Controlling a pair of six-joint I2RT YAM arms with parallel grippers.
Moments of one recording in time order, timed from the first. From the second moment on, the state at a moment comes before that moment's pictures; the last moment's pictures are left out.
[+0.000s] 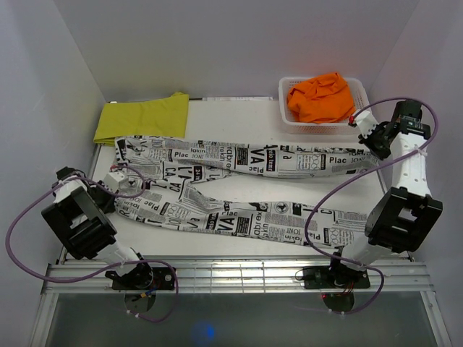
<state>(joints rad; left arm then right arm) 0.67 1.57 0.92 -0.77 0.44 1.36 -0.33 1.54 1.42 -0.90 -0.23 -1.15</state>
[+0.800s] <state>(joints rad) 0.75 1.40 0.99 -0.91 0.54 1.48 -0.28 1.94 1.62 -0.94 -0.13 -1.07</state>
